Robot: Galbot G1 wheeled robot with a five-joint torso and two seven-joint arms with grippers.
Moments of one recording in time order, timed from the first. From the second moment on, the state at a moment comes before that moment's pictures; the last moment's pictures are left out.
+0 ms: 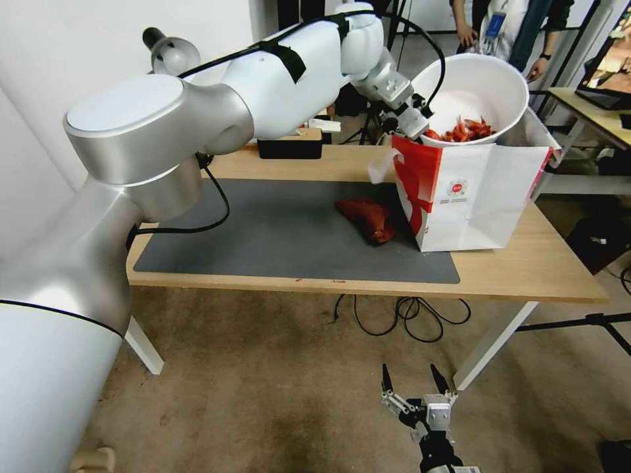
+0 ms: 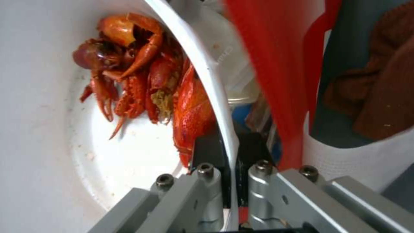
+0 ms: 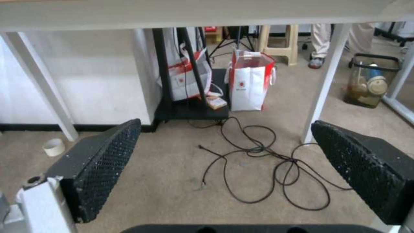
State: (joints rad) left arm -0.68 -1.61 1.04 -0.67 -0.08 -0.52 0.91; right arm -1.84 1.29 0.28 1.94 0.12 0.30 0.29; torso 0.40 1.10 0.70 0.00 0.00
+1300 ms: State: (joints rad) left arm -0.74 -1.61 1.10 -0.78 -0.24 -0.40 0.82; right arm -1.84 1.28 0.26 1.93 0.11 0.30 0.28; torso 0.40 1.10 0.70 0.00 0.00
